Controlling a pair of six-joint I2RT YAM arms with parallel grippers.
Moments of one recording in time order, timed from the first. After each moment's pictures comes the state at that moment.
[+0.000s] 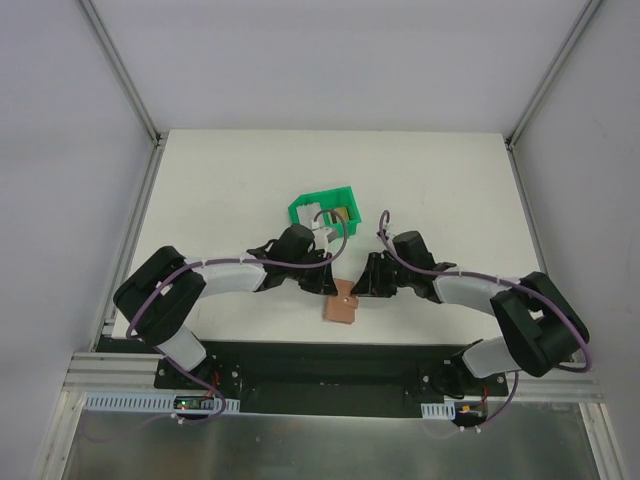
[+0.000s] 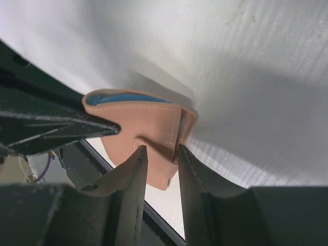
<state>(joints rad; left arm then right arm) -0.77 1.60 0.73 0.09 0.41 -0.59 0.57 1.45 0.52 0.09 -0.48 0.69</state>
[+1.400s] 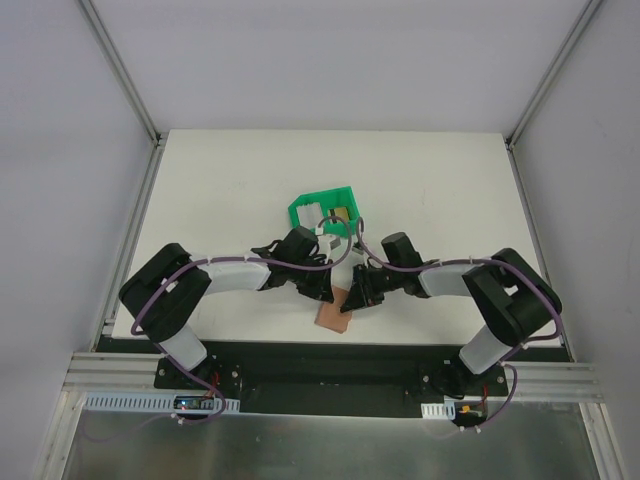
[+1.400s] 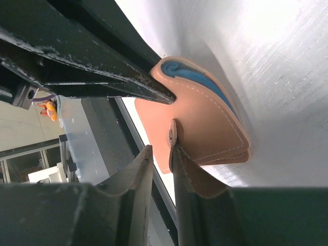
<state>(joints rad) -0.78 1.63 0.76 -0.03 0.41 -0.46 0.60 1.62 0.56 0.17 -0.88 0.47</state>
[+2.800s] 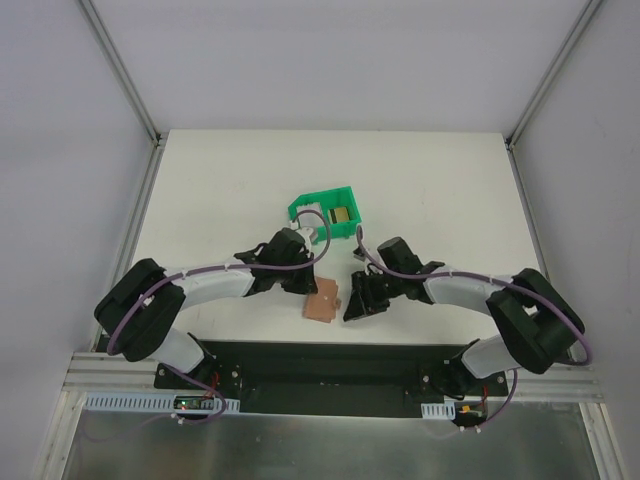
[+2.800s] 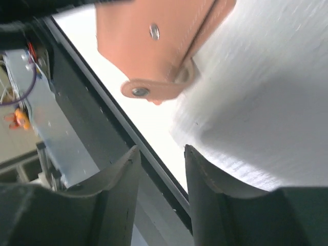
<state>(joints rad) -0.76 1.49 0.68 -0.09 0.18 -0.58 0.68 1.49 0.56 -0.10 -0.71 0.45</state>
